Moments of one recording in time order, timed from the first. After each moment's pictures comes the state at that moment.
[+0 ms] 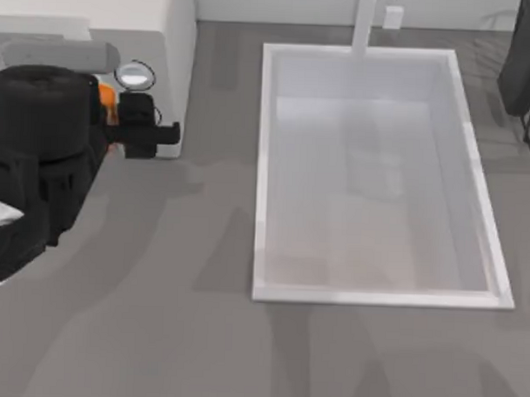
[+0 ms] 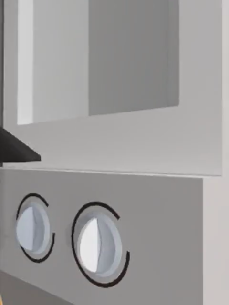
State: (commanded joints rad) left arm -0.45 1.39 0.63 0.38 -0.40 -0.14; right arm 0.00 0.00 0.00 0.00 0.00 0.00
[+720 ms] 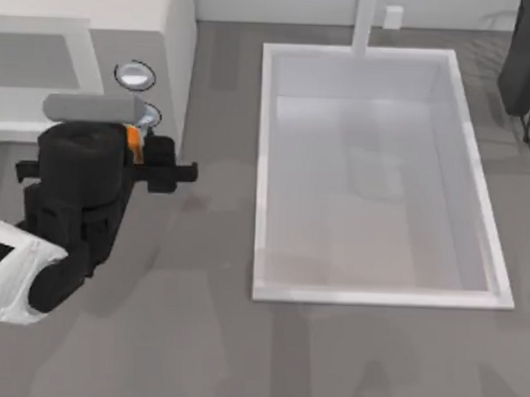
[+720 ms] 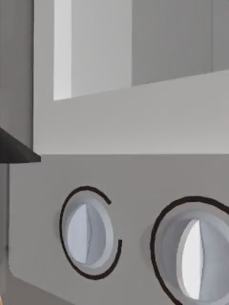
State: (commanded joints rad) left arm -0.45 1.71 0.55 0.77 -0.40 -0.14; right arm 0.00 0.00 0.00 0.00 0.00 0.00
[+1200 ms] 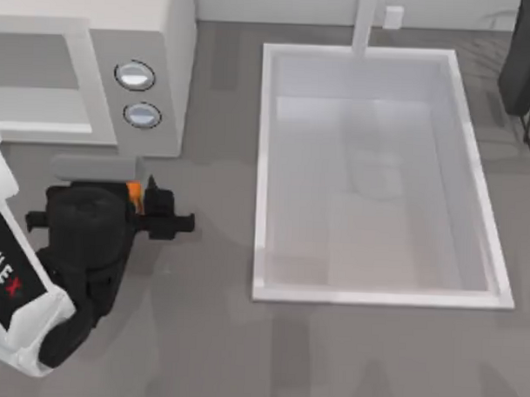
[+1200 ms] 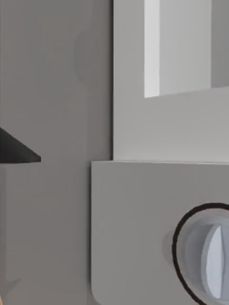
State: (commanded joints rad) left arm -0.45 2.00 0.44 1.18 -0.39 -0.14; right arm 0.00 0.00 0.00 0.00 0.00 0.00
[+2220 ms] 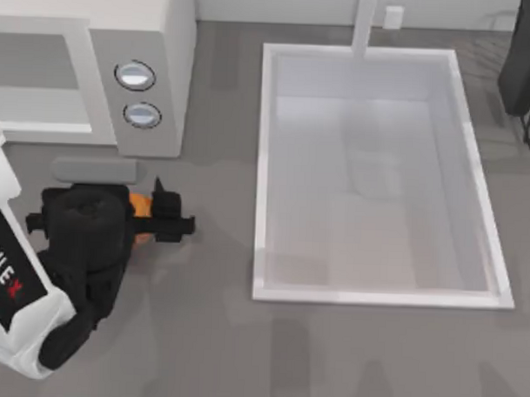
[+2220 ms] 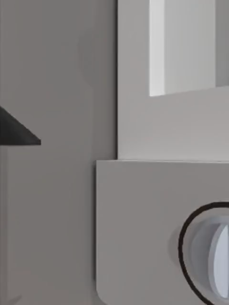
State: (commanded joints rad) left arm -0.45 2.00 0.44 1.19 -0.39 -0.14; right arm 0.00 0.00 0.00 0.00 0.00 0.00
